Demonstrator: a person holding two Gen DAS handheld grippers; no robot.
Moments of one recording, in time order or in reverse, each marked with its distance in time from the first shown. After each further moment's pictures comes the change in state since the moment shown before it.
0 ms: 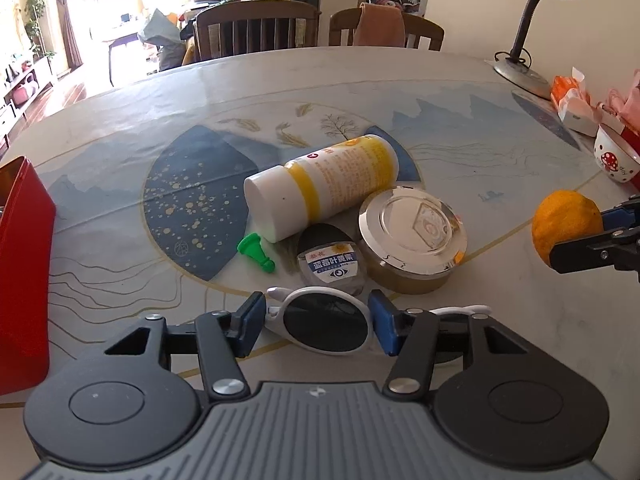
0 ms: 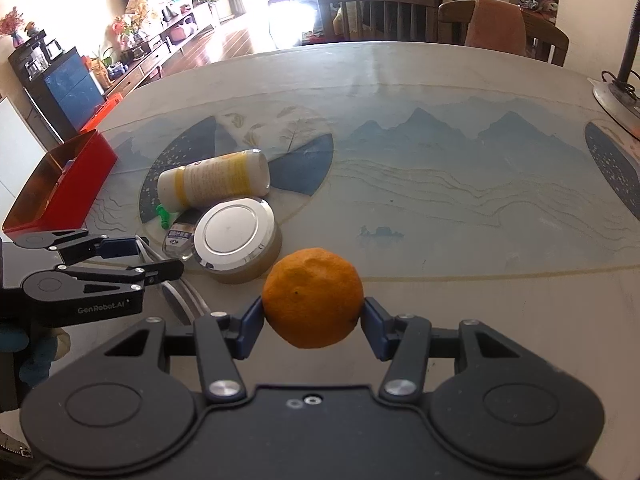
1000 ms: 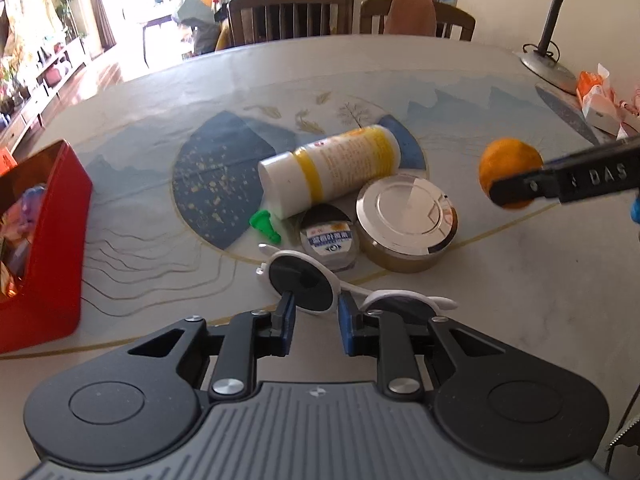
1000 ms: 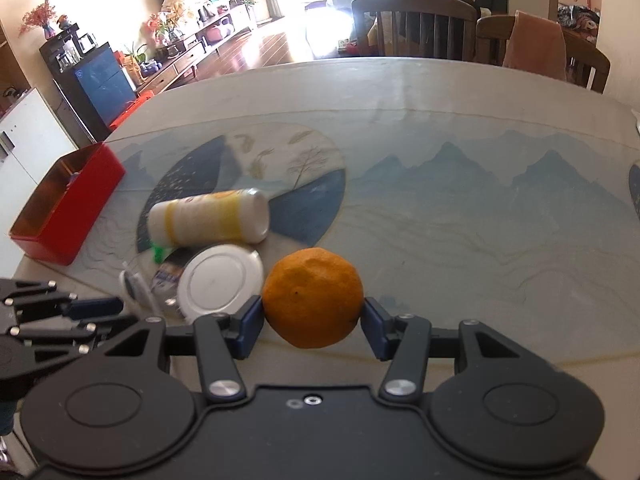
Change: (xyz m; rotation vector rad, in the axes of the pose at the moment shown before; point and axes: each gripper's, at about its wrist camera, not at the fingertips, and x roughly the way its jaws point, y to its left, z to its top) left arm -0.025 -0.019 0.000 -0.050 0.055 0.112; right arm 0.028 -0.023 0.039 -0.078 -0.014 0.107
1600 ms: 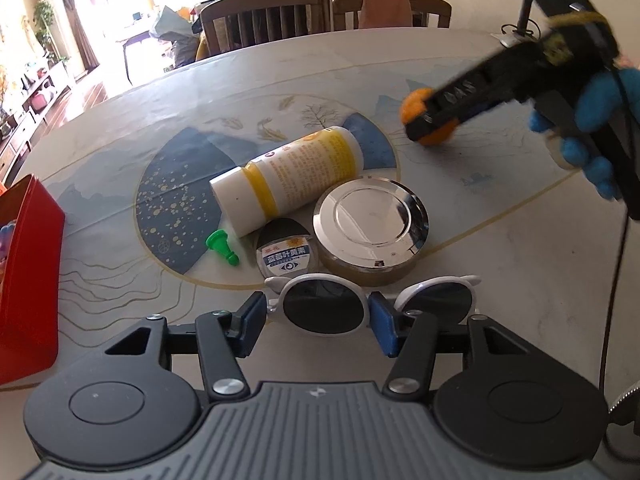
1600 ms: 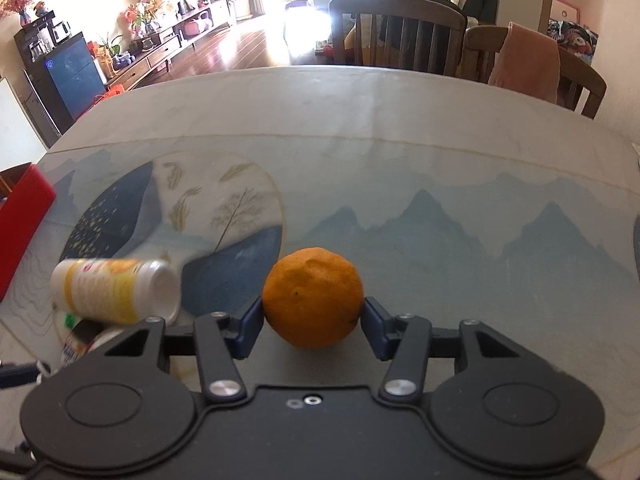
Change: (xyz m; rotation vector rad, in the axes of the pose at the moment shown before) left arm 0.015 -0.029 0.007 0.078 0.003 -0.001; right arm 0.058 -0.035 0.057 -0.042 0.003 -0.103
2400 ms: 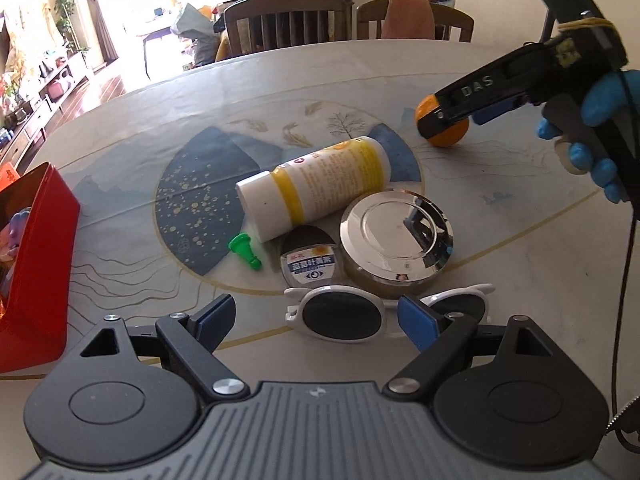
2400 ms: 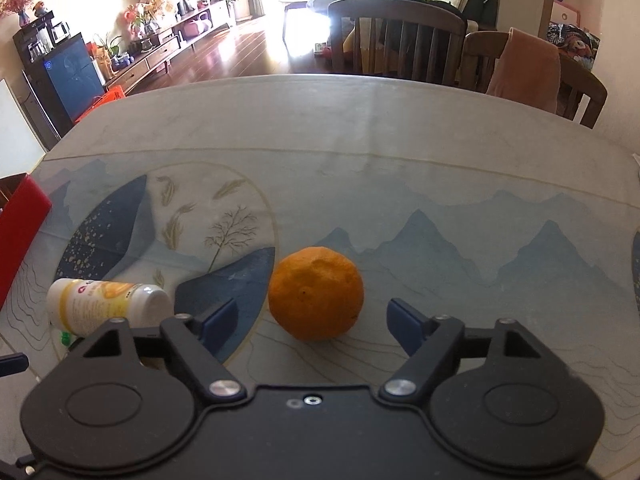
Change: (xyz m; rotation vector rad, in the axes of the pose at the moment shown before) left arm -0.001 0.008 0.001 -0.051 -0.022 0.024; right arm 0.011 -0.001 0.018 -0.010 -0.008 -0.007
